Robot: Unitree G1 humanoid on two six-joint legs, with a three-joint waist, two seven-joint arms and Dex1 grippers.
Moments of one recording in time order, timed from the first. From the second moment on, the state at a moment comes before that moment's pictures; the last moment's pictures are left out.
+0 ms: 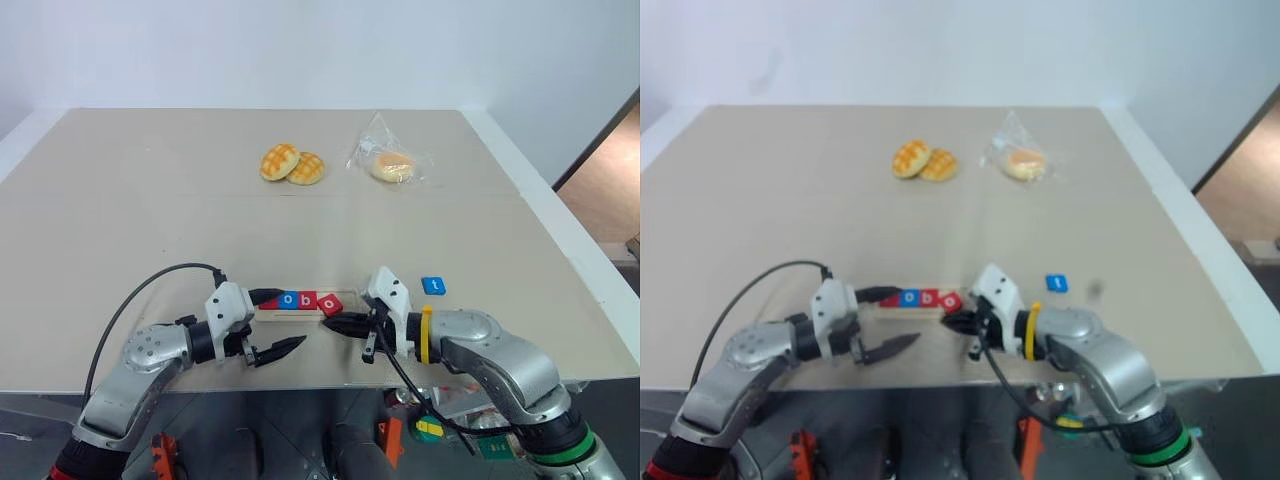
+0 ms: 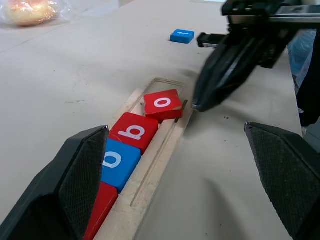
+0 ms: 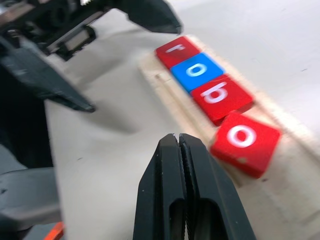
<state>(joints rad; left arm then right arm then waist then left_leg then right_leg) -0.06 0.52 -0.12 -0.35 -0.36 0.24 -0.88 -0.29 -0.58 0.24 -0.44 0.45 0.78 0.74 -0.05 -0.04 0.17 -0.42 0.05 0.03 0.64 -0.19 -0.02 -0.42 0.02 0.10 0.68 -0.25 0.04</state>
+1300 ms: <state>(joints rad) -0.05 0.52 -0.13 -0.35 -0.35 0.24 -0.86 -0.37 -0.57 0.15 -0.39 0.39 0.76 0.74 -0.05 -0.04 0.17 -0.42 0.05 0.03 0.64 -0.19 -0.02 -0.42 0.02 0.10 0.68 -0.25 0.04</state>
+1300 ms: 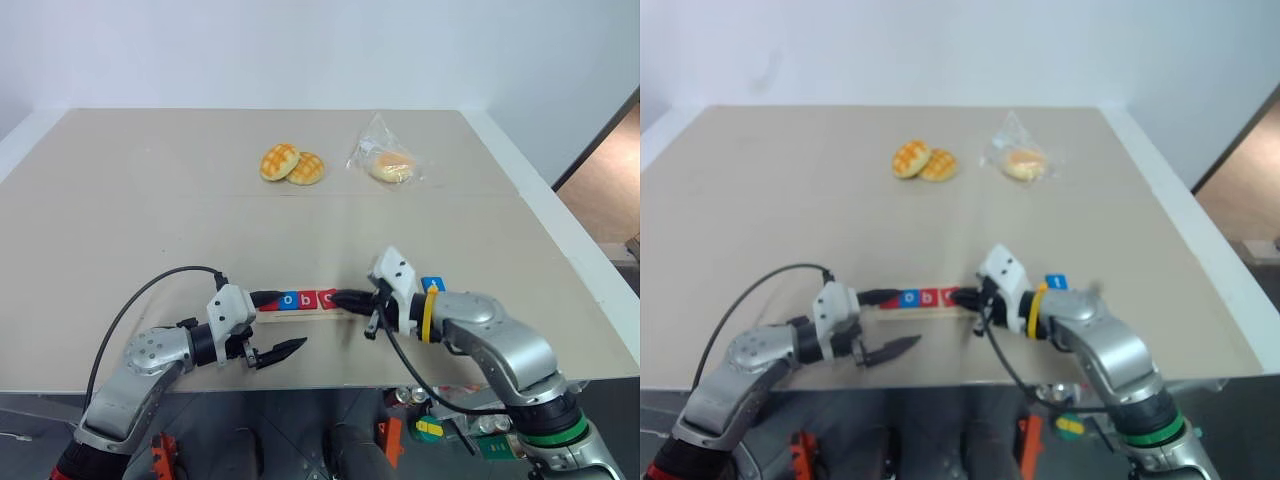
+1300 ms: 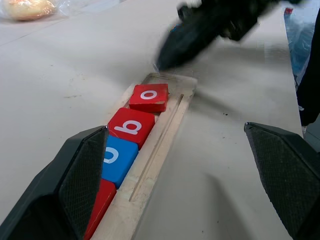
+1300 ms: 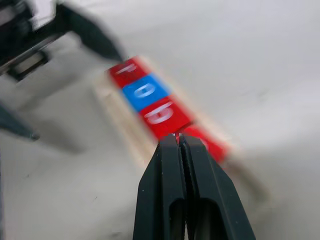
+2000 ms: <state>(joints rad) -0.05 0.52 -0.14 -0.35 -0.35 0.24 -0.86 -0.34 -0.58 0.22 -0.32 0.31 0.68 0.75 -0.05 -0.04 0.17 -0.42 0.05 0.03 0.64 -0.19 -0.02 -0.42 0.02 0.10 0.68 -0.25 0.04</state>
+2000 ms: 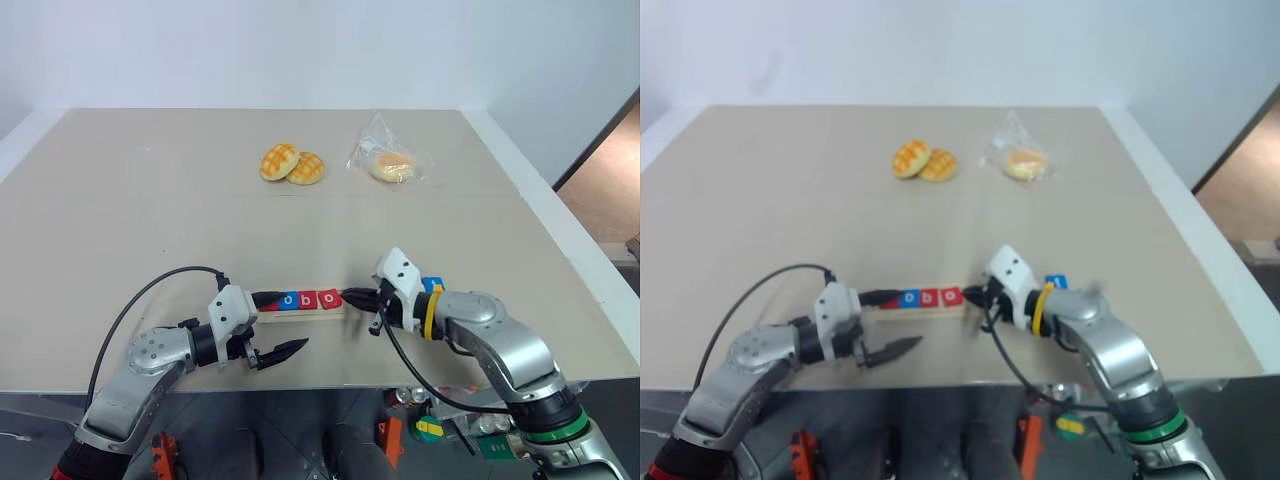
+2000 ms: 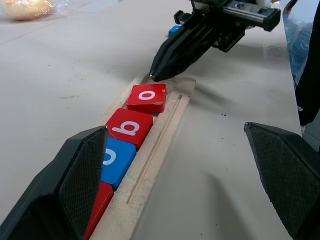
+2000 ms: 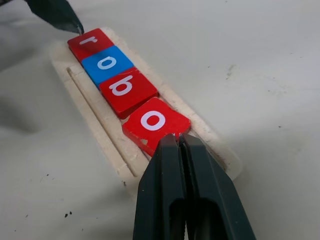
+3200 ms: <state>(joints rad) -0.07 0.52 -0.14 -0.34 -0.35 0.24 -0.86 -0.33 -0.57 0.22 -0.27 0.27 0.65 0.74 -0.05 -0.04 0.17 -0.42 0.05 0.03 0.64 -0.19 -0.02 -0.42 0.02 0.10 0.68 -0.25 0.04</state>
